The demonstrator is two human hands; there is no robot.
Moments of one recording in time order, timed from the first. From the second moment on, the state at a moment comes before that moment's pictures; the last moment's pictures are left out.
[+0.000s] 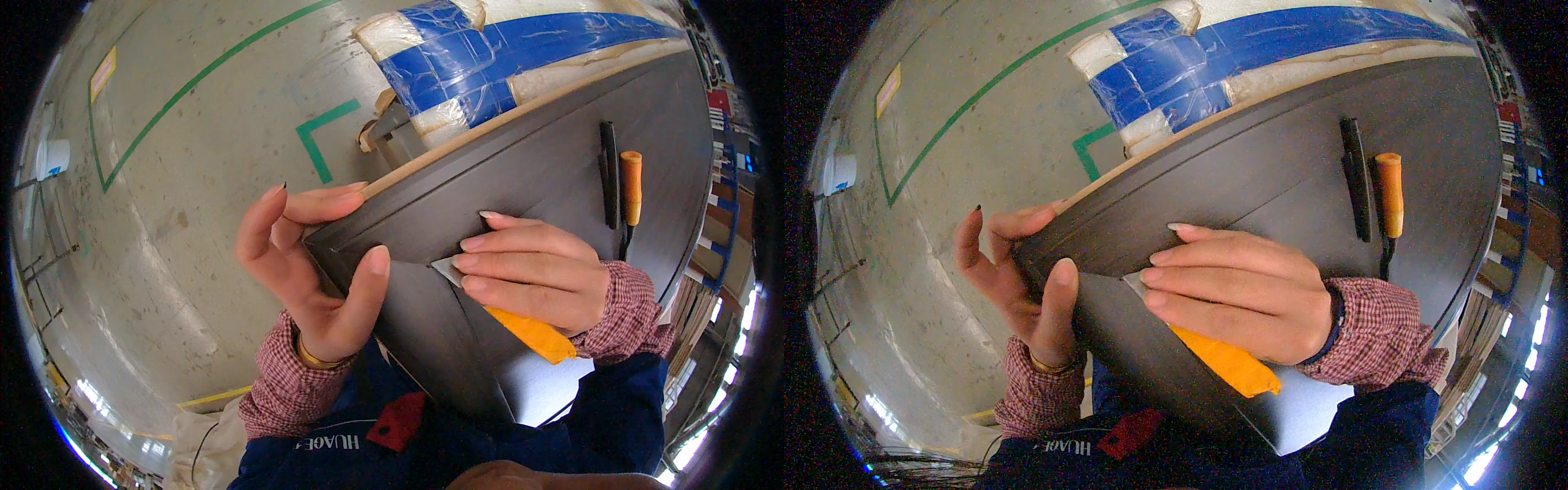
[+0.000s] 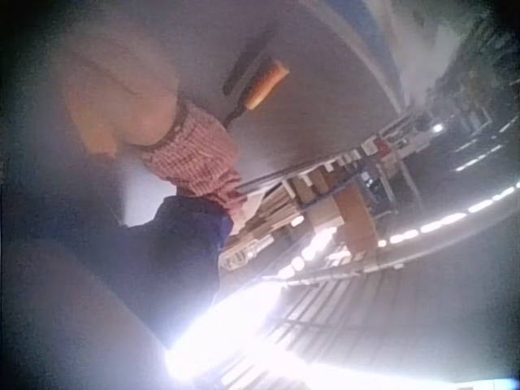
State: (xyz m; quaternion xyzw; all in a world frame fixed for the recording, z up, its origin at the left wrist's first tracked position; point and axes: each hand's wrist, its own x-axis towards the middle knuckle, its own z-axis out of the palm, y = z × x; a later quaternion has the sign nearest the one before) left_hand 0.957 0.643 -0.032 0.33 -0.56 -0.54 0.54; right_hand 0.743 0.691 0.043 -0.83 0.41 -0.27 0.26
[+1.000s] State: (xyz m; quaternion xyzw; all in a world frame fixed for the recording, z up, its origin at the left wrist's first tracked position) left_hand 0.951 0.639 -0.044 0.28 -0.59 -0.50 0.57; right_hand 0.748 0.681 0.042 -0.83 0.39 -0.27 0.30
